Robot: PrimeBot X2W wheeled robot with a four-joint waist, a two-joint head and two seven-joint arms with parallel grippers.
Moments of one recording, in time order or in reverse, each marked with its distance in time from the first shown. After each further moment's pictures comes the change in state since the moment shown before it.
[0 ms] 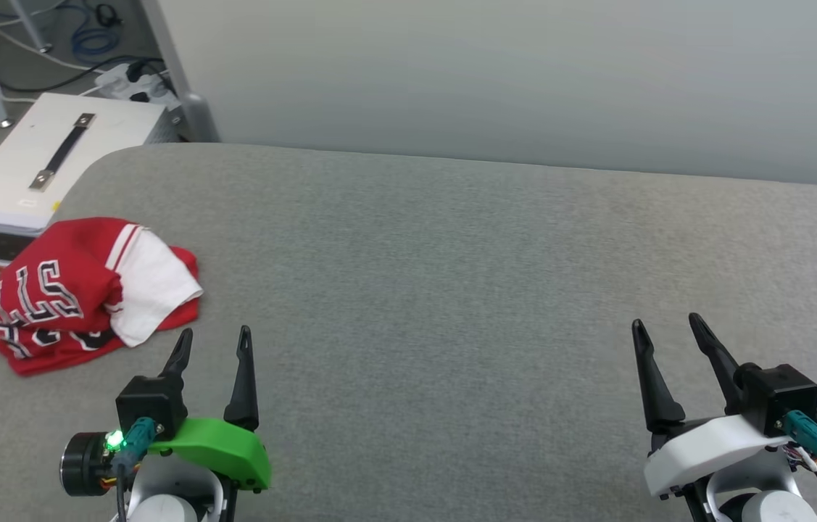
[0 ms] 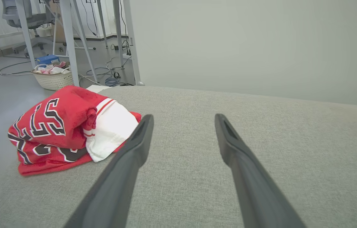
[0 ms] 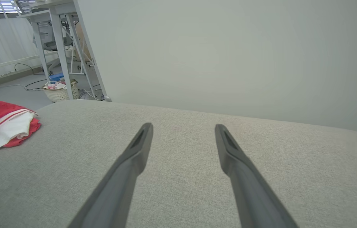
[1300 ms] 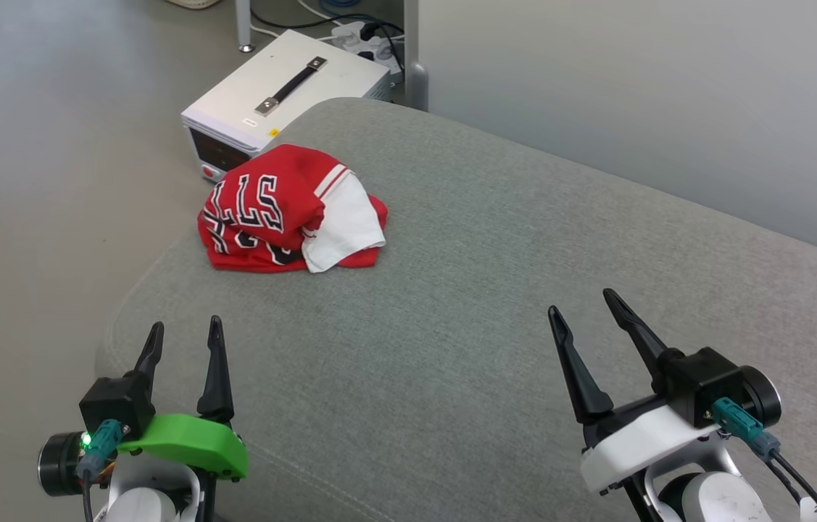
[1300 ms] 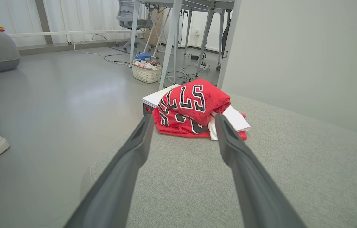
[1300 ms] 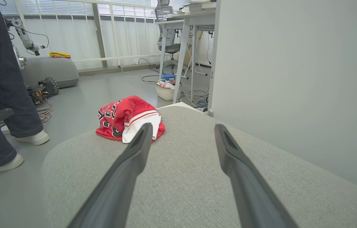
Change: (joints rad) left arm -0.031 0.015 0.051 0.063 -0.056 -0.021 -0.082; right arm -0.059 0.004 0.183 -0.023 -0.006 0.000 -0.010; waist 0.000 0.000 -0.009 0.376
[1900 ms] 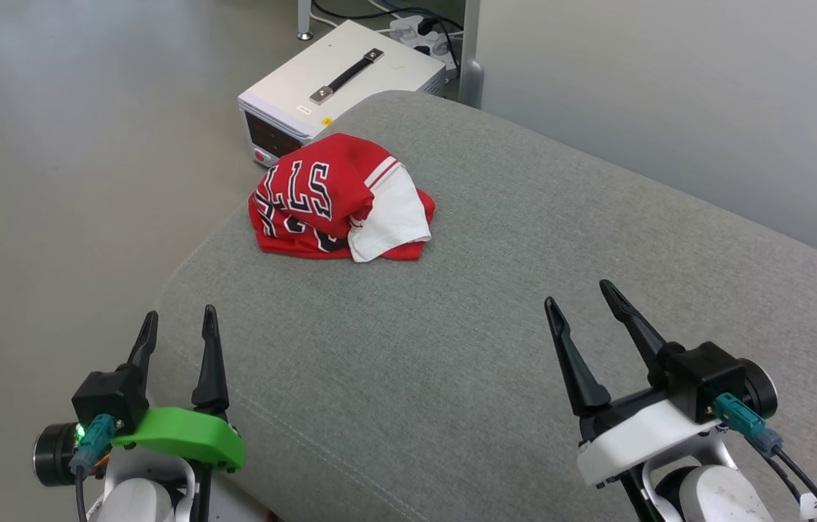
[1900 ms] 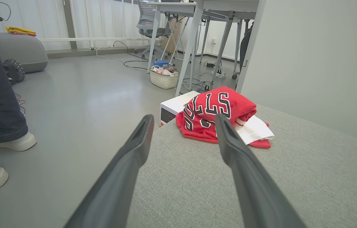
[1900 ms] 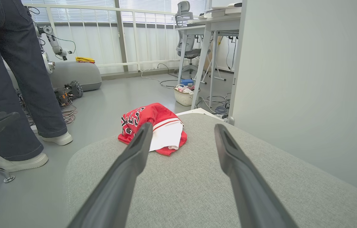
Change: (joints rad) left arm -0.027 0.019 -0.008 0.025 -0.017 -0.001 -0.038; right arm -0.018 0.000 0.013 0.001 0.021 0.000 -0.017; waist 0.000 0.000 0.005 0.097
